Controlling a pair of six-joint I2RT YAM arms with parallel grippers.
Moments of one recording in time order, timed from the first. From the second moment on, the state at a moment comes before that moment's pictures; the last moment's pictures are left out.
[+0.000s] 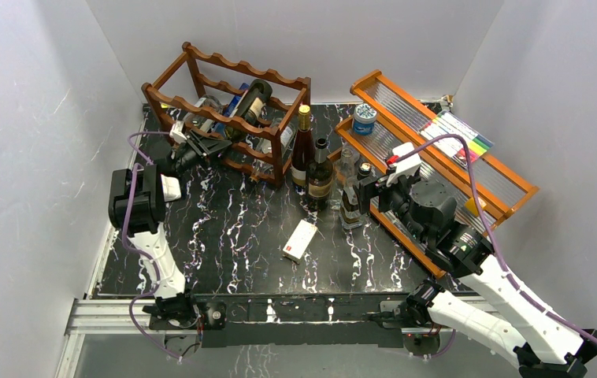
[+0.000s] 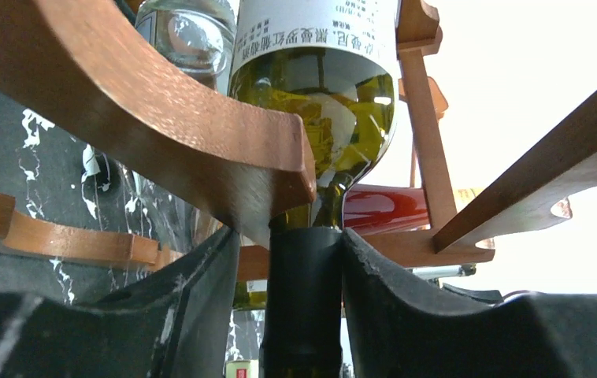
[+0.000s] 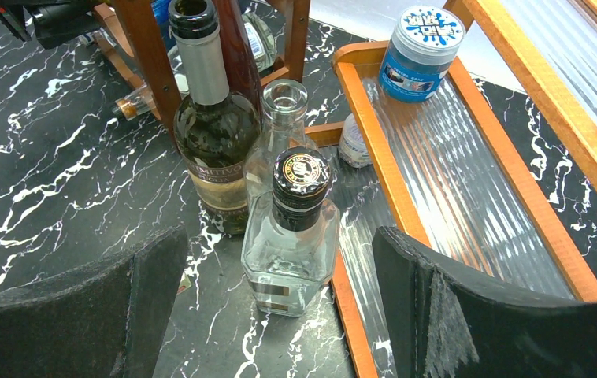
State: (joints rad) left arm 0.15 2.02 0.93 1.08 0.97 -1.33; right arm 0.79 0.69 0.87 -0.38 0.33 0.02
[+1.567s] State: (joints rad) left arm 0.19 1.92 0.77 1.28 1.03 -1.52; right arm 0.79 0.71 0.87 -0.38 0.32 0.02
